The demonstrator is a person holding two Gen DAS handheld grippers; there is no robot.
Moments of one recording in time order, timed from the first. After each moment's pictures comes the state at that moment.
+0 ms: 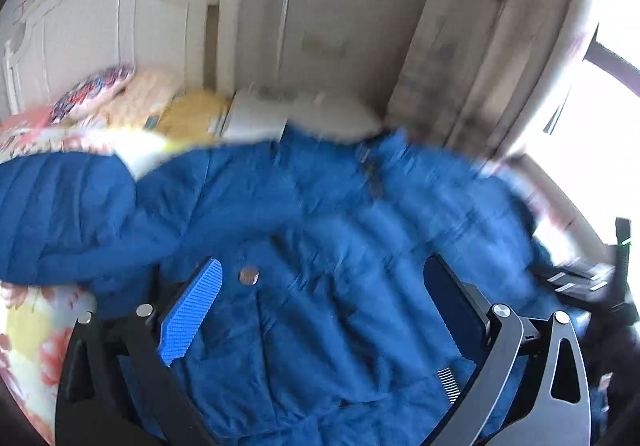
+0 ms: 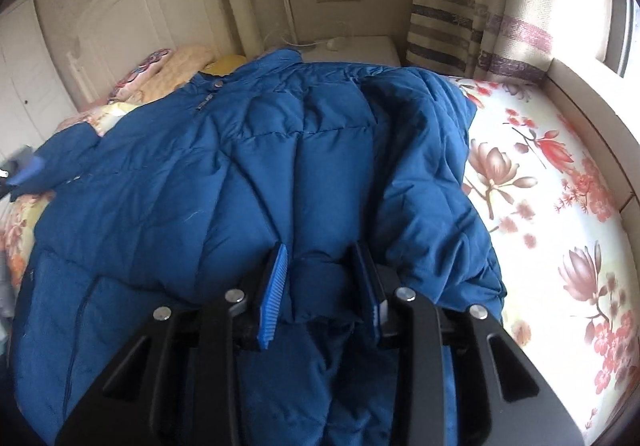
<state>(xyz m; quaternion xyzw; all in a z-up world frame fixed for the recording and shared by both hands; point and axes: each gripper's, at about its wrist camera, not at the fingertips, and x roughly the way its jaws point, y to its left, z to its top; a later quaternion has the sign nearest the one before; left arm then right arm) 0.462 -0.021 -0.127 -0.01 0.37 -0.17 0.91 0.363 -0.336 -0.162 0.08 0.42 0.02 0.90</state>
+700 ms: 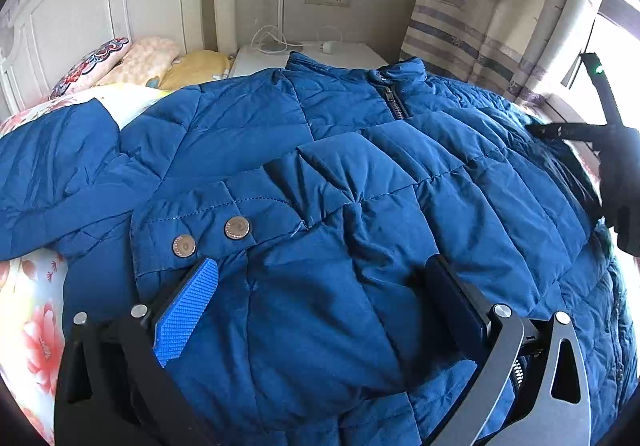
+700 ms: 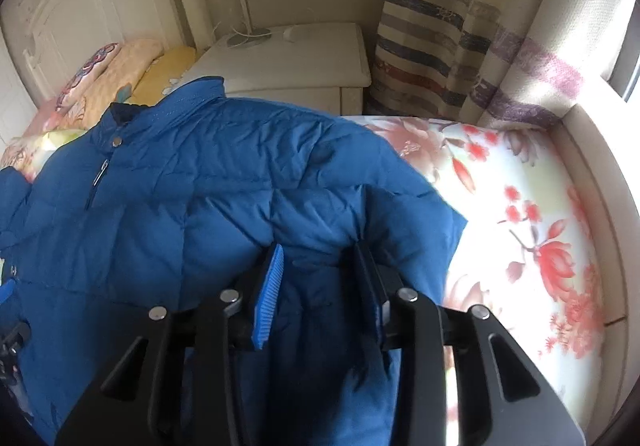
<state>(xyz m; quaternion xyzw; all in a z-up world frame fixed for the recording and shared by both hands) 0.468 -0.035 -0.168 0.03 0.42 -0.15 0.89 0.504 -0.381 -0.151 0.05 0.47 -0.05 0.88</state>
